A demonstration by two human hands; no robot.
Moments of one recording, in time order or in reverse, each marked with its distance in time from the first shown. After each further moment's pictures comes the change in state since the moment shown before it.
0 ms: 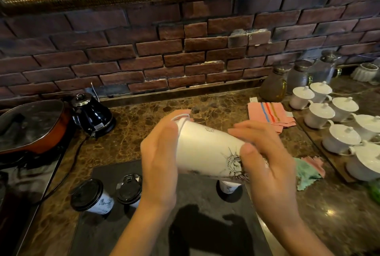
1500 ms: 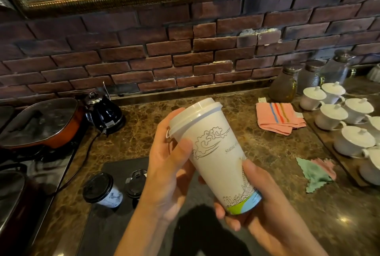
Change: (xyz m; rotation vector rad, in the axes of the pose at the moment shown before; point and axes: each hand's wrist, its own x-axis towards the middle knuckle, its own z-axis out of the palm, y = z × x) left_hand -0.018 0.004 -0.016 -0.500 -0.228 -0.238; right_hand -0.030 -0.018 -0.004 0.998 -0.458 0.961
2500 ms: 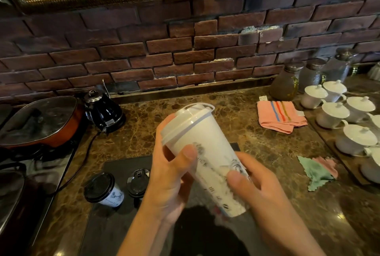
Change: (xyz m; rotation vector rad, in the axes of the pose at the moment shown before) left_hand 0.000 -0.002 -0.011 0.033 0.039 -0.043; right_hand 0.007 0.002 0.005 -0.503 0.112 -0.159
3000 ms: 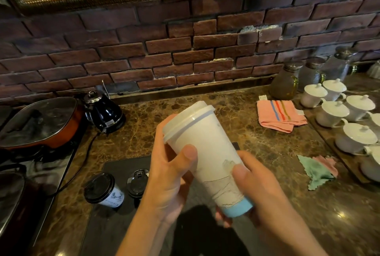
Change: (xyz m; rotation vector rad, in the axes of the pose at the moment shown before) left_hand -0.001 0.003 0.002 0.082 -0.004 0.042; right_hand -0.006 -0.012 0.003 0.088 -0.035 0.127
